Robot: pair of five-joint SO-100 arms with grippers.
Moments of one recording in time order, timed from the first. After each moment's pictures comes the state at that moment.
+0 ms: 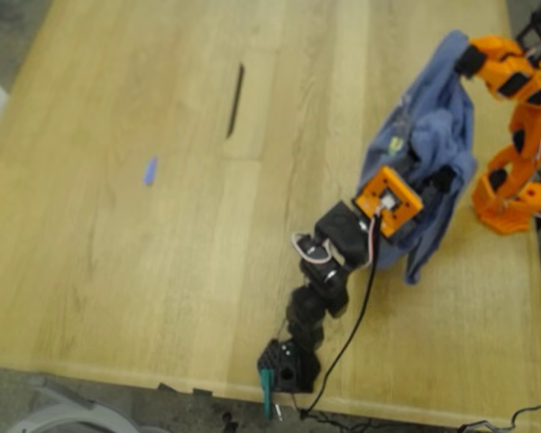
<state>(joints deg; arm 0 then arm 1) 53.5 93.4 -6.2 72.1 -76.1 -21.4 105.1 18.3 46.2 -90.6</state>
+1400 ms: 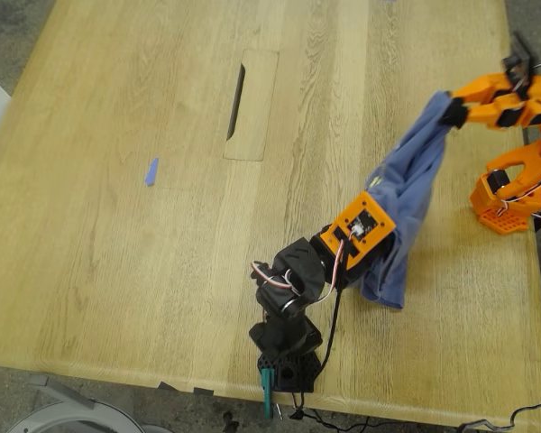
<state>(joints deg) 46.1 130.5 42.8 102.9 -82.6 -19.6 135.7 69.3 56.3 -87.4</state>
